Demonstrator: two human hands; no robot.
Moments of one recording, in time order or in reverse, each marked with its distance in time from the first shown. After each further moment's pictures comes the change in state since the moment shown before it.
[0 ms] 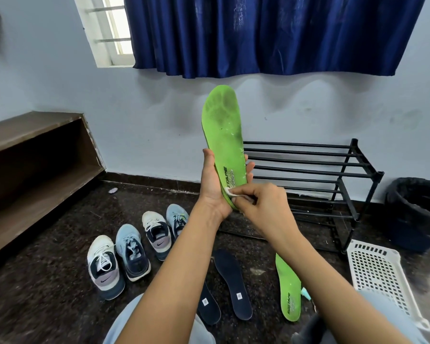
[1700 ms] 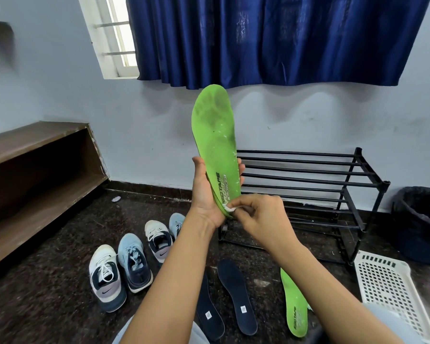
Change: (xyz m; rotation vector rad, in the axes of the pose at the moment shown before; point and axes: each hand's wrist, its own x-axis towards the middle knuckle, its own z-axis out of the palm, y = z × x) left_hand 0.001 0.016 -0.015 0.056 -0.001 0.137; right_hand 0.008 0.011 0.011 -0.026 0.025 -0.184
